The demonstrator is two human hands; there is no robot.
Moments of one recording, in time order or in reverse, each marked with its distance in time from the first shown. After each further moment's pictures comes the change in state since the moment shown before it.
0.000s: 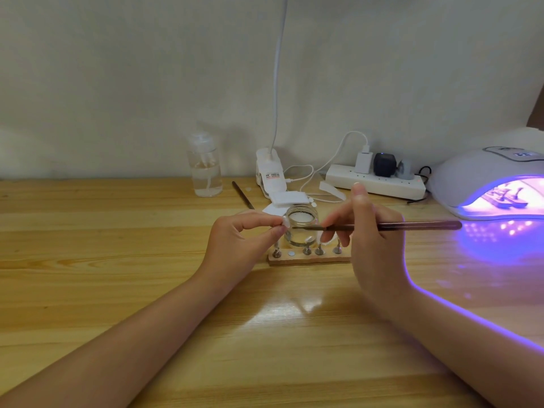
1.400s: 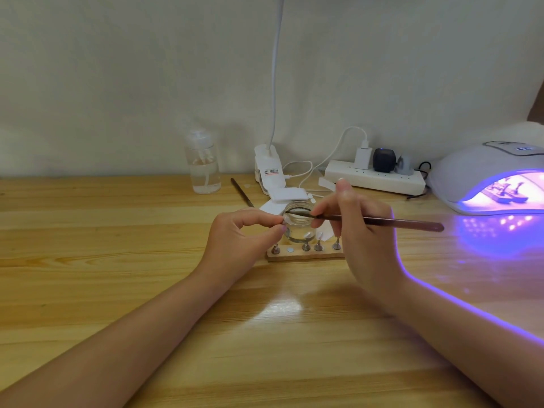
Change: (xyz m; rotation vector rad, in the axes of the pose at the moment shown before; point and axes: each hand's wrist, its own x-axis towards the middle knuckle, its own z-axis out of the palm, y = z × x) left_hand -0.001 0.003 0.001 0.013 -0.014 -0.061; right_hand 0.004 0.003 0.000 -0.065 -0.094 -0.039
